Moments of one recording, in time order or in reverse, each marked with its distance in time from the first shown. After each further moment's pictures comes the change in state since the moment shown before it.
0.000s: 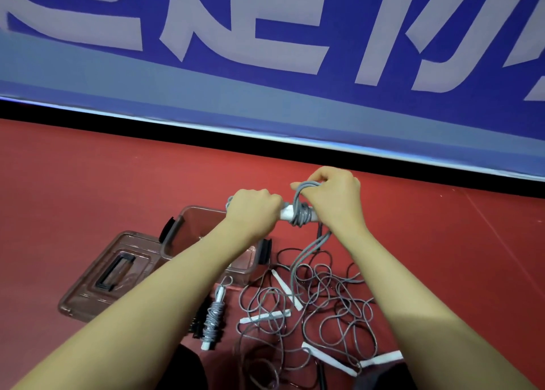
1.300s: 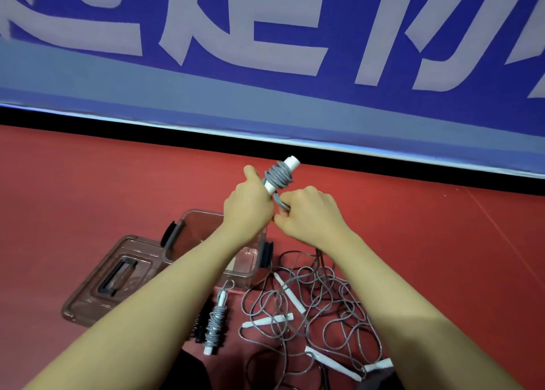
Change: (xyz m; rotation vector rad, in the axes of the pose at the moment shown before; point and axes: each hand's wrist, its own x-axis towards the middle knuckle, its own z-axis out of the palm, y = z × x) left_hand 0.008 -0.003 0.003 -0.808 0.211 -0.481; right_hand -0.013 -0.014 0.011 -0.532 -0.380 -0.420
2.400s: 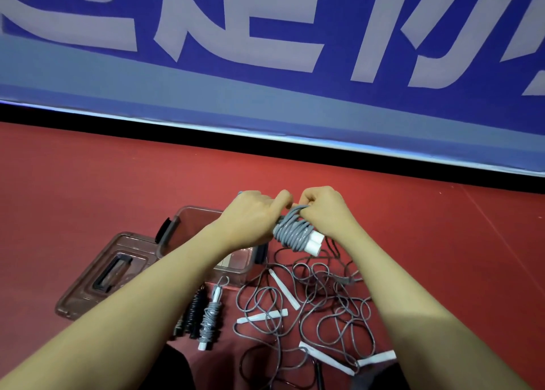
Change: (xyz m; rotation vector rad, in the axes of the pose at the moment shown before) left_hand -0.004 -0.021 0.014 0.308 0.064 0.990; right_hand -0.003 0.045 0.012 0.453 -0.060 0.406
